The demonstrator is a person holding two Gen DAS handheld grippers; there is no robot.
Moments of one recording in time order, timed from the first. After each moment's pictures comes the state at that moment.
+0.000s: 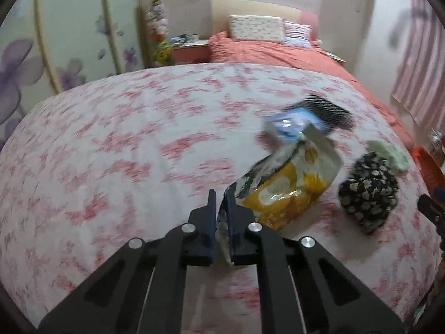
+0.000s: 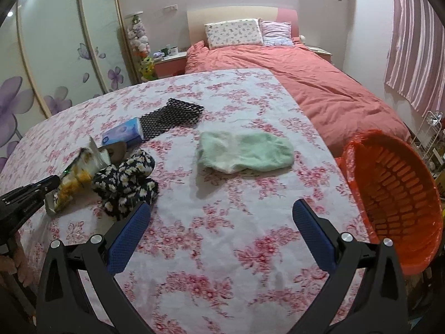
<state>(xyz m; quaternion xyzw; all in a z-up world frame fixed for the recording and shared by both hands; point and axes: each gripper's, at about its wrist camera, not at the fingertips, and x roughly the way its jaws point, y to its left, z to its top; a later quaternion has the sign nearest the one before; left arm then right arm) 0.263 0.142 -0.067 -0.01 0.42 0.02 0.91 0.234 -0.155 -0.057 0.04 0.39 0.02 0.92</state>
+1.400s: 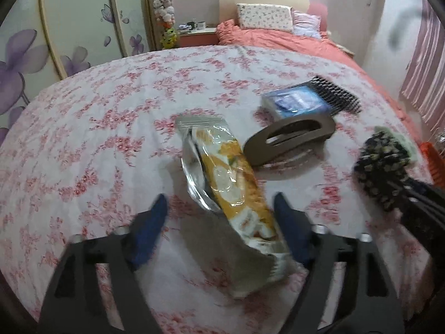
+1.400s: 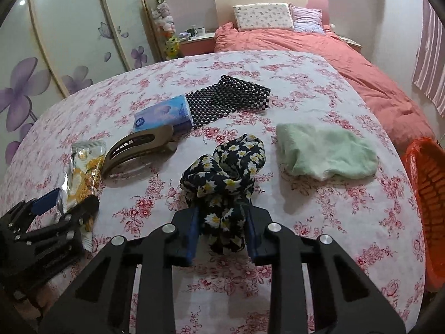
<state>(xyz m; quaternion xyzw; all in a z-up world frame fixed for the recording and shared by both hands) 0.263 0.120 -0.083 -0.01 0.45 0.03 0.89 0.272 -0.096 -0.080 0.03 0.43 0.09 0.90</state>
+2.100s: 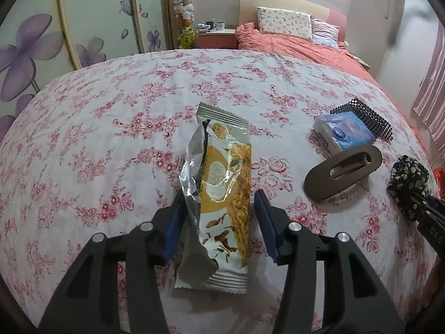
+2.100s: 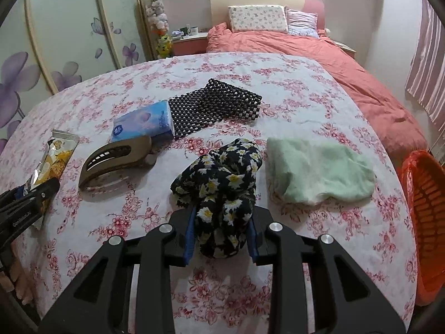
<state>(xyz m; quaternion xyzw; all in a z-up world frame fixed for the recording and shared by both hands) 0.286 0.173 -0.082 -0.04 0.44 0.06 0.90 0.294 -0.099 -0.085 0.01 0.43 0.06 0.90</state>
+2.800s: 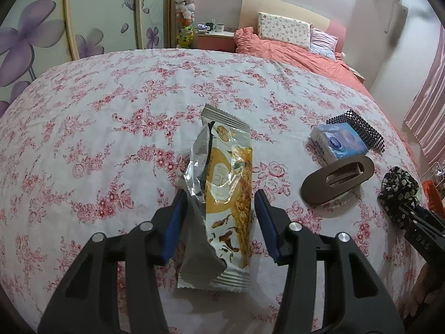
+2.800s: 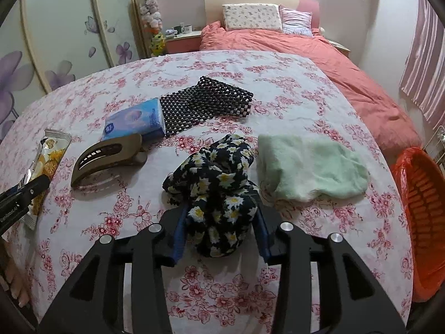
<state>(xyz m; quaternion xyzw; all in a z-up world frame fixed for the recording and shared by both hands) 0.279 0.183 -0.079 -0.08 0.43 0.05 0.90 0.293 -0.106 -0.086 0.01 0.43 0.05 0.90</state>
